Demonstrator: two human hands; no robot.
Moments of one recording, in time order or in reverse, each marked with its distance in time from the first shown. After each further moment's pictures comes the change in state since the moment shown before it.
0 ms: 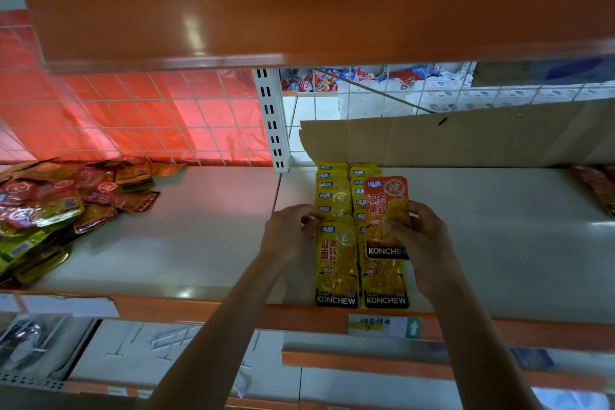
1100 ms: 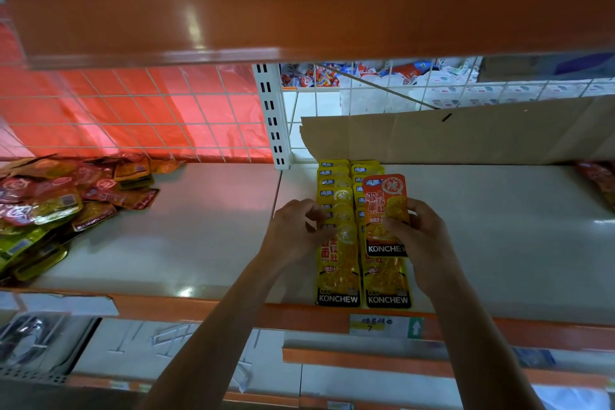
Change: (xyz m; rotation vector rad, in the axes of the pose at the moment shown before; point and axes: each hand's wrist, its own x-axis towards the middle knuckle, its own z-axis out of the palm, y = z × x) left_hand 0.001 0.000 0.000 -0.003 -0.022 0.062; right_hand 0.003 0.000 0.004 -0.022 -0.023 -0.007
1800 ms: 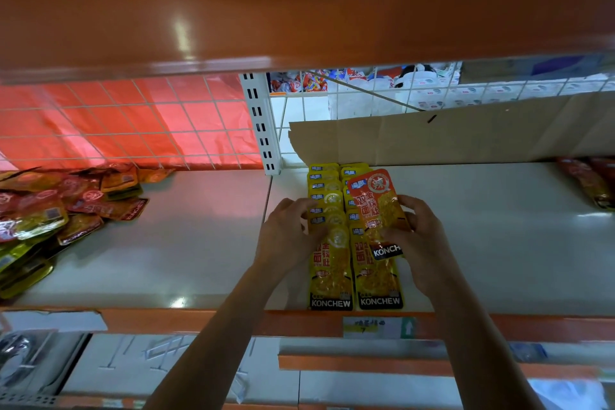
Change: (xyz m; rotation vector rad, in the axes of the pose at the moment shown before) left_hand -0.002 0.013 0.003 0.114 0.090 0.040; right_hand 0.002 0.001 -0.011 -0.003 0.004 -0.006
